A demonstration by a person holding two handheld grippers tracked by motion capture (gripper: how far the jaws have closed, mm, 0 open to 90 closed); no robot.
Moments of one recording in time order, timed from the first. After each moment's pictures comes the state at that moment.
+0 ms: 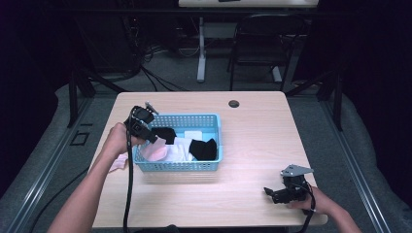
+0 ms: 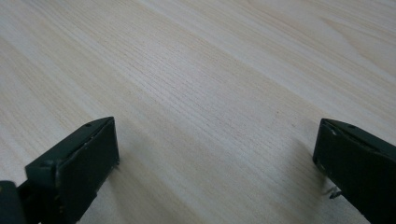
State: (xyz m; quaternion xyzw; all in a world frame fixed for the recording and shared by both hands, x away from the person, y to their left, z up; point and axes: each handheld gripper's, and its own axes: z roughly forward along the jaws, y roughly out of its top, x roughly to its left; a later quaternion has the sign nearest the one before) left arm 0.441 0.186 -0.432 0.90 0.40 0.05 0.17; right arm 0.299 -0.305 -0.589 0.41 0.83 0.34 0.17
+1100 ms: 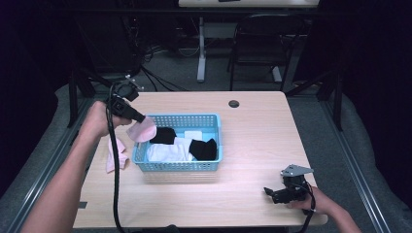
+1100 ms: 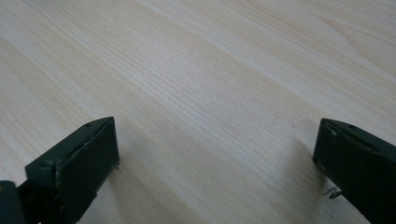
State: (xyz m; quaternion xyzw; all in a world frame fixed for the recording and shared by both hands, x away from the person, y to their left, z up) left arm 0.434 0.212 -0.345 0.88 0.41 0.10 0.21; right arm 0.299 -0.305 -0.589 0.41 0.83 0.34 0.17
